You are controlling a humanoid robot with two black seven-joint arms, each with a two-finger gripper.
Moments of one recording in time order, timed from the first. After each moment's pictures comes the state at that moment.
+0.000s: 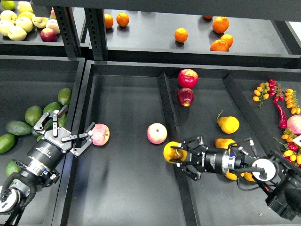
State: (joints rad) left arm 0.07 0.00 -1.49 -1.21 -0.08 -0.49 0.43; right arm 0.47 -0.29 0.76 0.83 -0.09 0.58 -0.49
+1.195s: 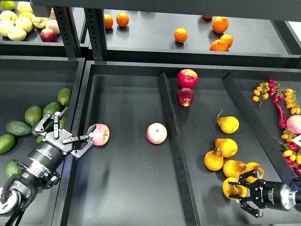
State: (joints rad) left arm 0.08 0.00 -1.48 -1.21 -0.08 -0.49 0.43; right arm 0.26 -0.61 0.69 0.83 -0.11 0.58 -0.49
